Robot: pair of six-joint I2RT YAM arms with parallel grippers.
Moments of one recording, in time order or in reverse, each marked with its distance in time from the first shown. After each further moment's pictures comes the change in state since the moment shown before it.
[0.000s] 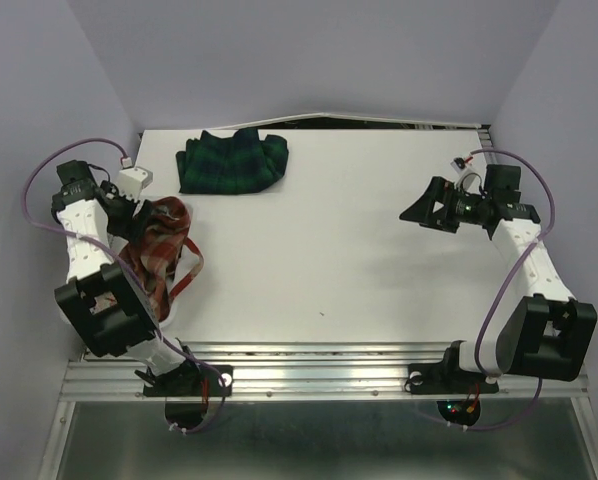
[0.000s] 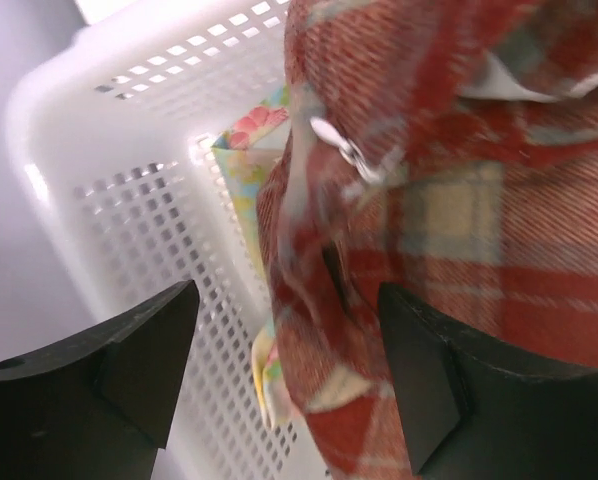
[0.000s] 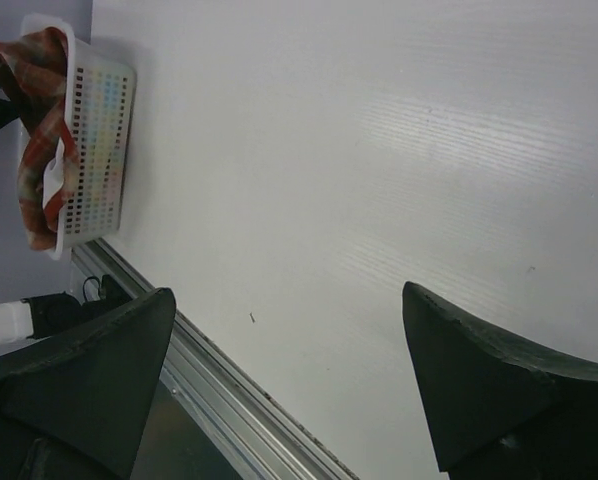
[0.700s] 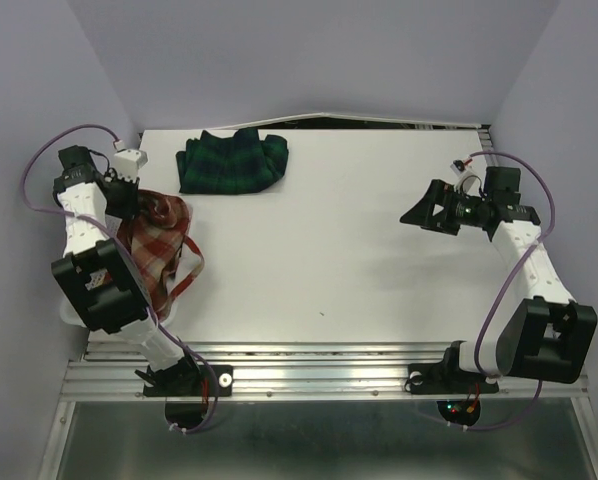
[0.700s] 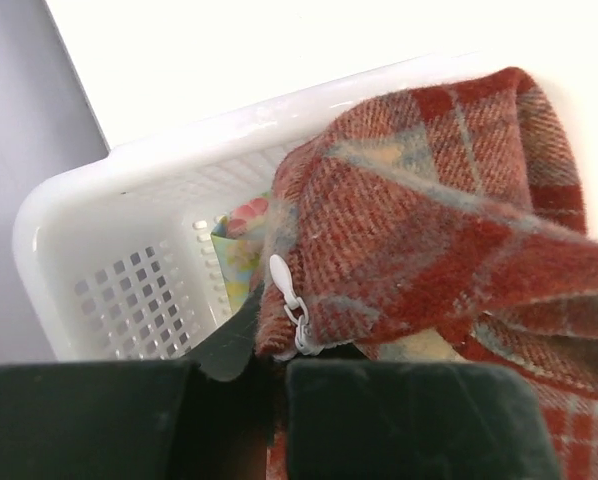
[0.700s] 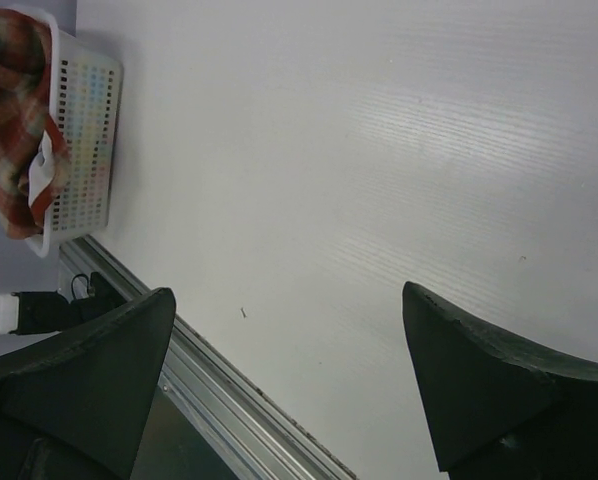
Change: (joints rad) left arm -0.023 0.211 0.144 0.066 0.089 -0.177; right arm 0.000 -0.010 -0.019 -0.021 0.019 -0.024
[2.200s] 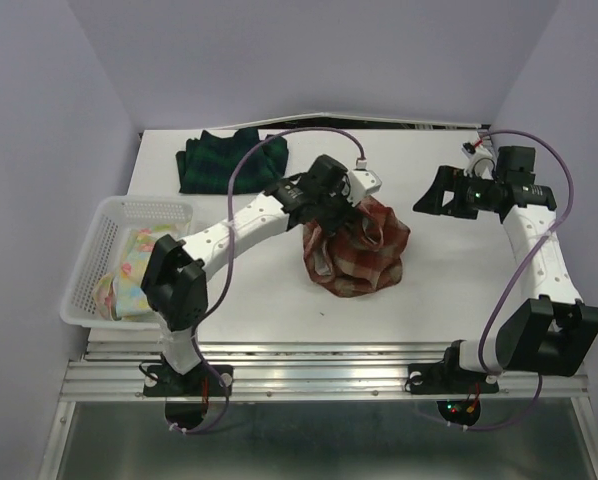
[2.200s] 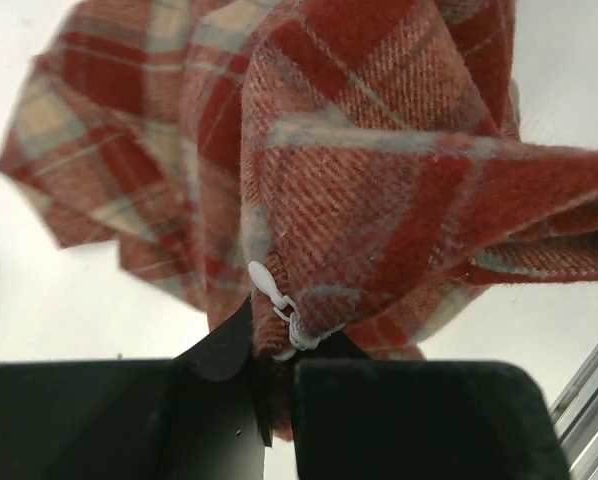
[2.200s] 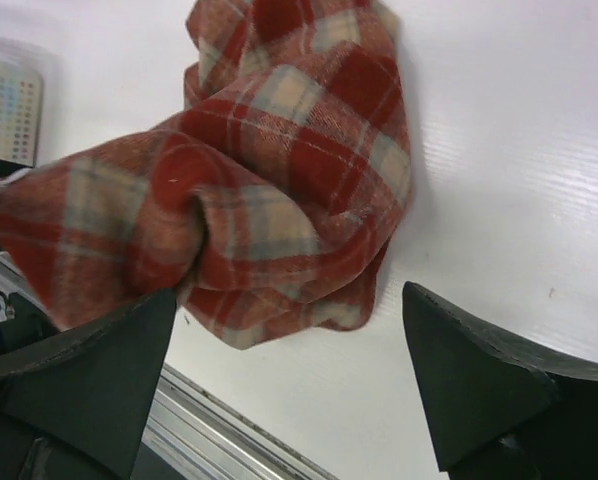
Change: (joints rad) left arm -1.259 0.057 0.139 0.205 -0.272 -0.498; right arm -0.010 0.034 0.221 -0.177 0.145 -0.130
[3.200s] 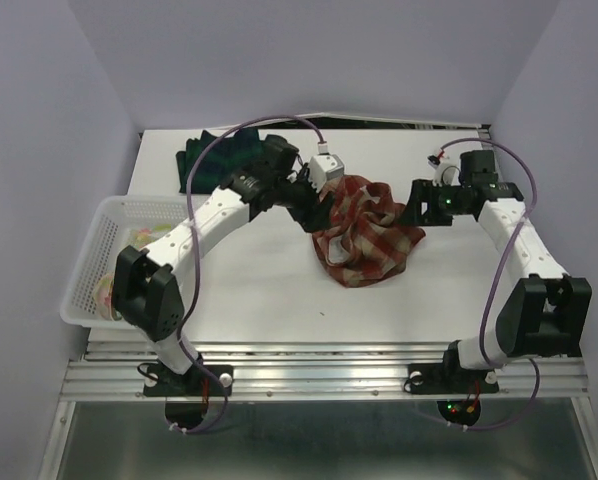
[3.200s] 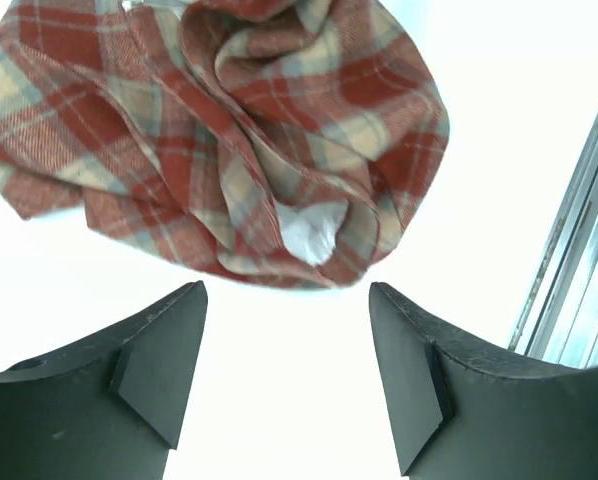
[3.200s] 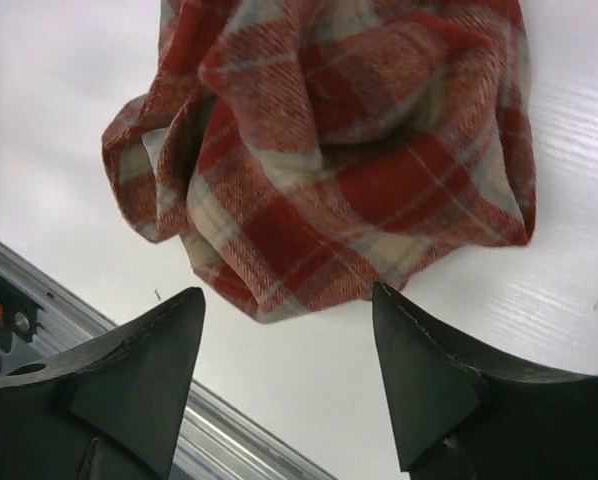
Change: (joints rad) left arm 0.186 -0.051 -0.067 0.019 0.378 0.041; right arm 0.117 0.090 -0.048 -0.020 0.095 -0.054
